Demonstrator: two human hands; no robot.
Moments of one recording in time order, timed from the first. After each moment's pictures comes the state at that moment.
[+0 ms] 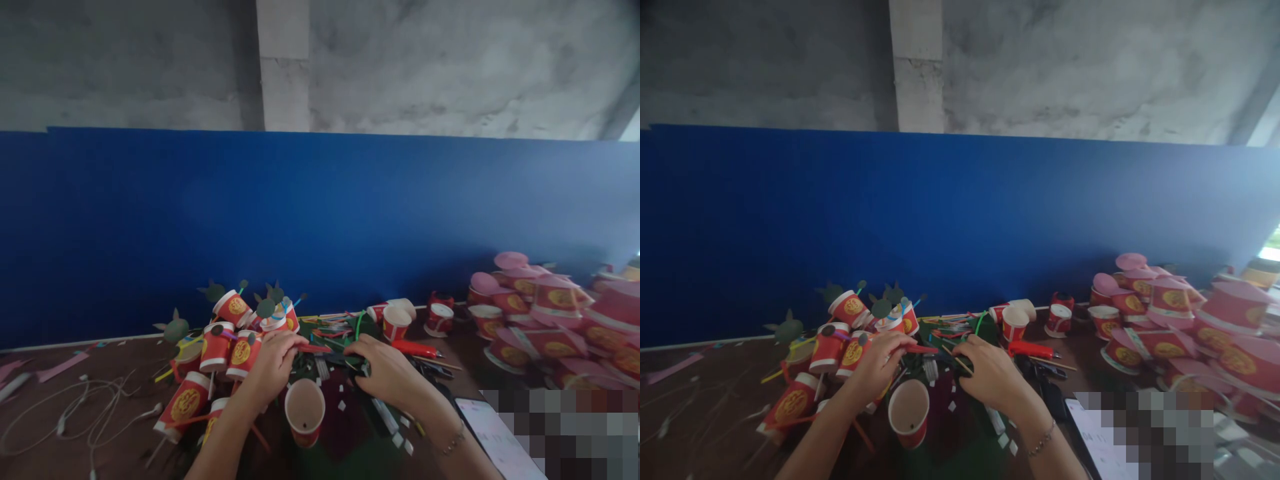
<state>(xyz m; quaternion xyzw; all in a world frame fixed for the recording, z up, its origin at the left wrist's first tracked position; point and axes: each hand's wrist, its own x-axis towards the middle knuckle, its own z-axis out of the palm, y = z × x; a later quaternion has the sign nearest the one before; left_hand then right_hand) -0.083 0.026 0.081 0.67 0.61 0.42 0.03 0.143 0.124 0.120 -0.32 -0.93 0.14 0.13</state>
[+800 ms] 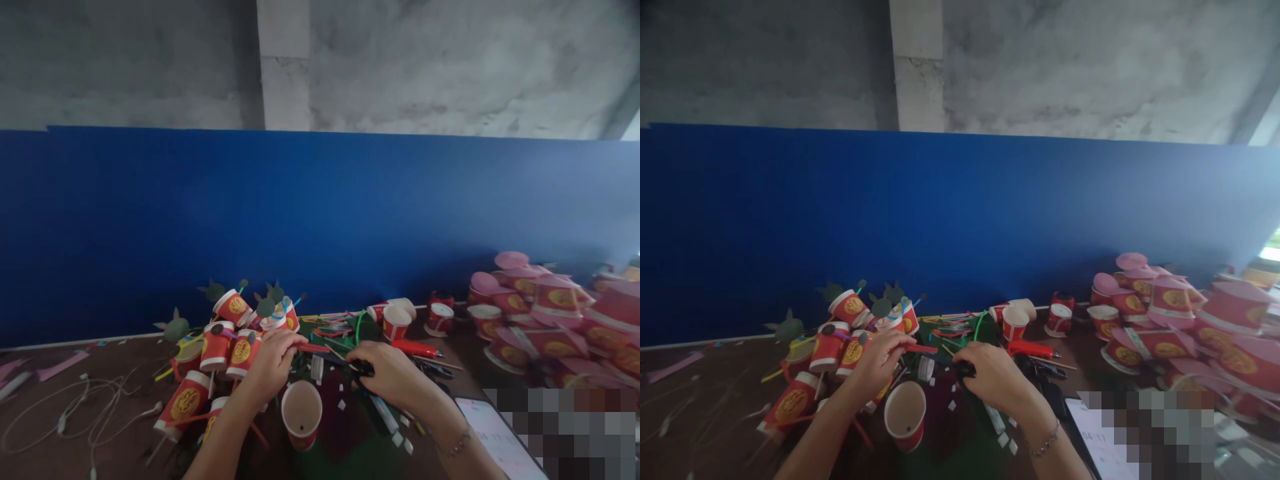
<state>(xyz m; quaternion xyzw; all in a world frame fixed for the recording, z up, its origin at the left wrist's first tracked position) -0.085 0.027 0.082 0.67 0.61 0.42 0.02 0.146 0.127 0.120 -0.30 -0.94 0.14 0.11</state>
